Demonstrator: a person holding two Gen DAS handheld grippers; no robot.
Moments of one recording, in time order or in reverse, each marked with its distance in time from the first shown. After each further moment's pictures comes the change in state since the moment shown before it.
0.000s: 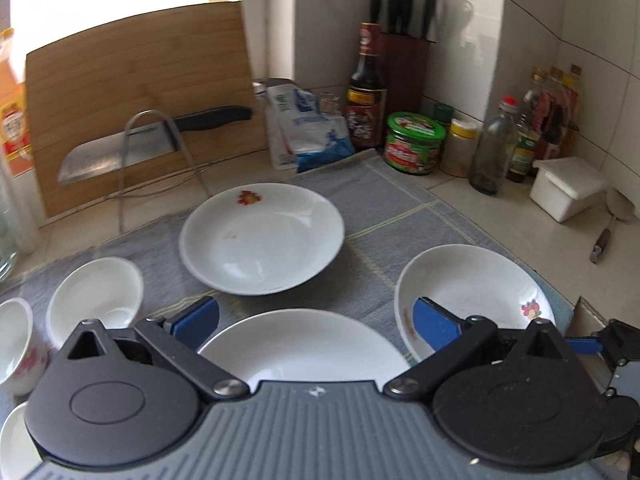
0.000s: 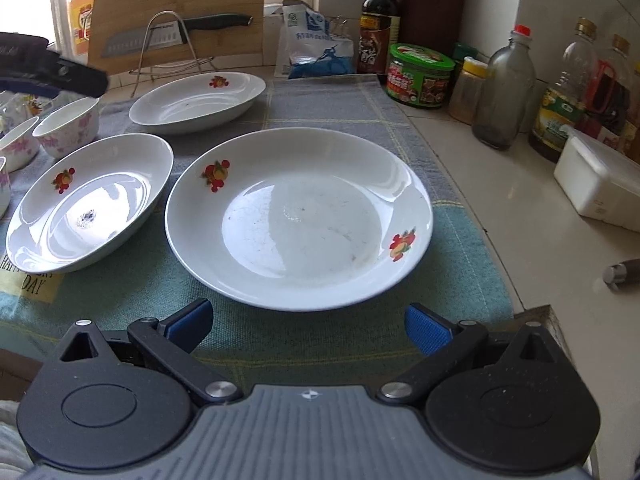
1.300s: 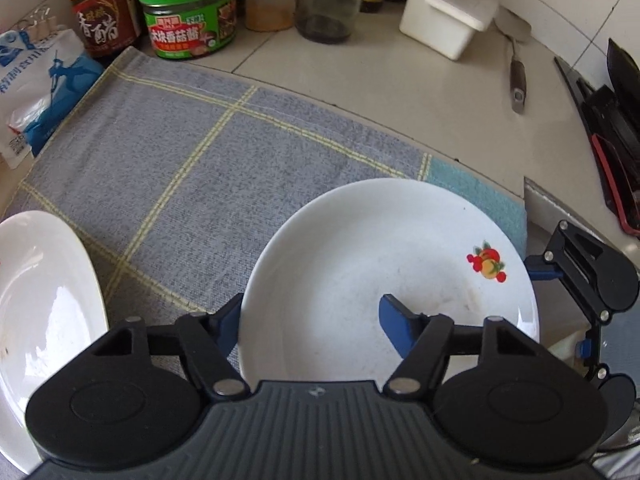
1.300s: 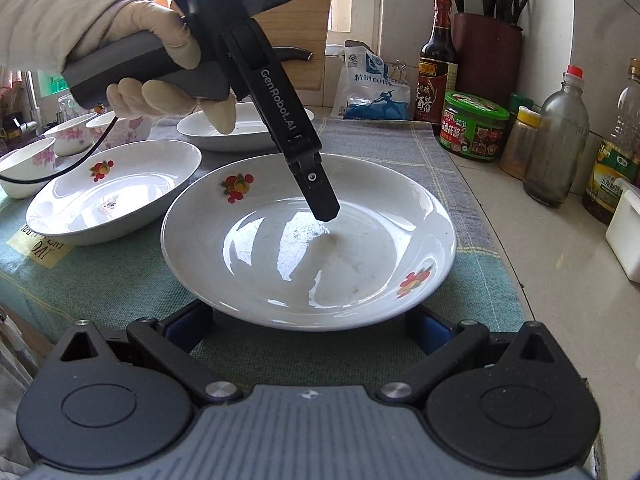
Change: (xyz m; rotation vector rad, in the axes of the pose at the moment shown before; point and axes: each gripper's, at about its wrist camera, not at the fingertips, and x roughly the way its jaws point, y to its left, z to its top) left arm 0.174 -0.090 0.055 0.443 0.494 -0.423; right arm 0.017 -0.026 -0.014 -0.156 -0.189 0.169
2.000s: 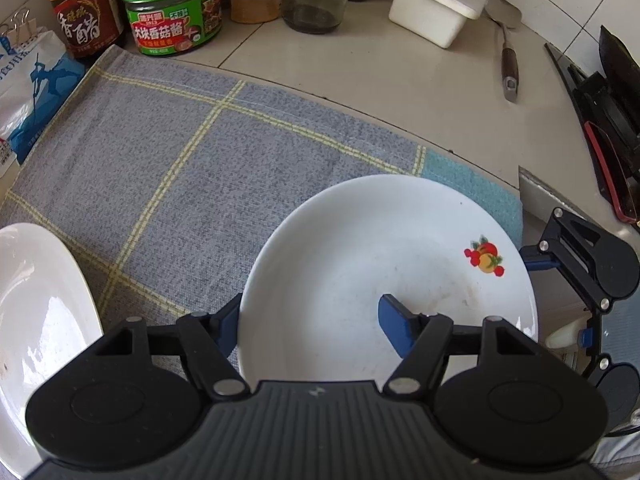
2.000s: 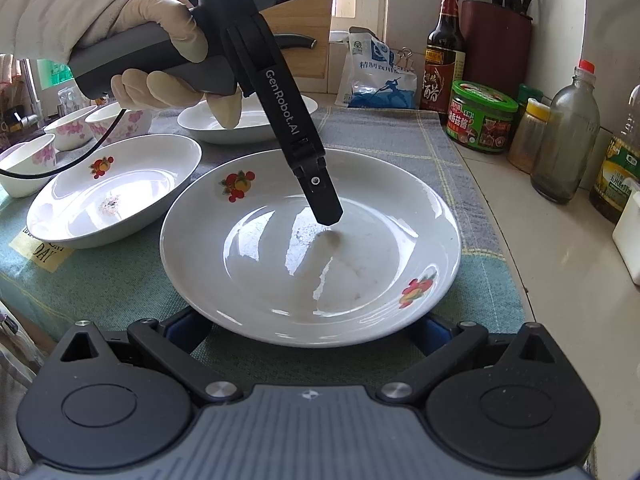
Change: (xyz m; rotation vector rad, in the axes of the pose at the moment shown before) left arm 0.005 0.003 0.005 0.027 0.030 -0.029; right arm 0.004 -0.002 0.011 0.003 0.063 0.019
